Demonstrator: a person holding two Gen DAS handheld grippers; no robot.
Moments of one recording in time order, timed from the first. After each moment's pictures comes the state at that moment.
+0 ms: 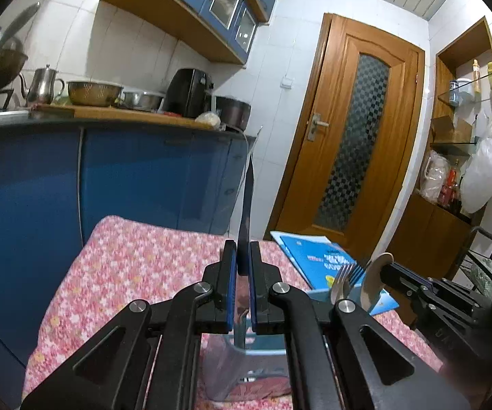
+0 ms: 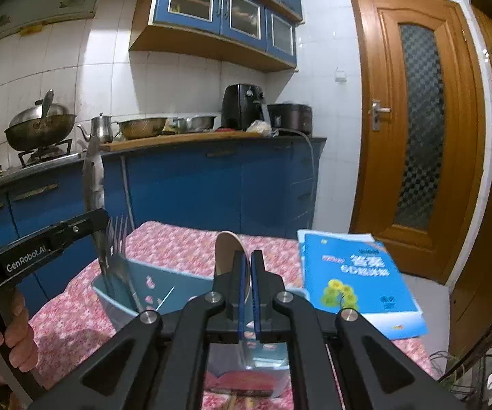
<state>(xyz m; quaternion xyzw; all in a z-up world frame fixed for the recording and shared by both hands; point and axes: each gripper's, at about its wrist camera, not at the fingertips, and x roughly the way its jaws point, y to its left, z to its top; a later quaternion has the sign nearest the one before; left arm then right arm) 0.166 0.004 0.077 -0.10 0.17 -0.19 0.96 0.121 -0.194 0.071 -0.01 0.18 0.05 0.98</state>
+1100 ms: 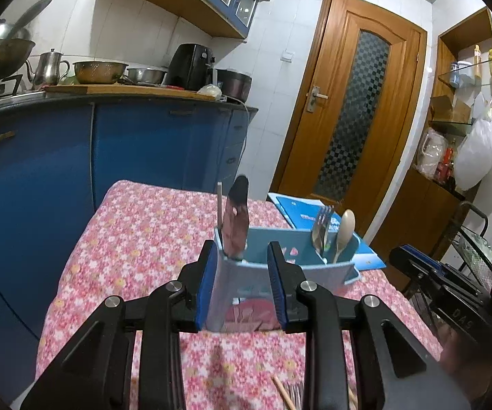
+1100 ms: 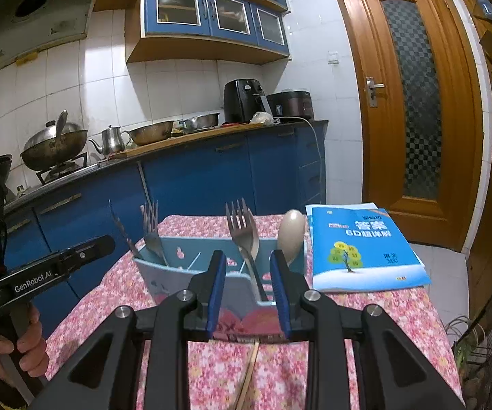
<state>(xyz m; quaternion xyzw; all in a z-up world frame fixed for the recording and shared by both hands) 0.103 0.011 0.078 -0.09 0.24 -0.18 0.95 0.058 -0.212 0.072 0.05 0.20 0.07 0.98</state>
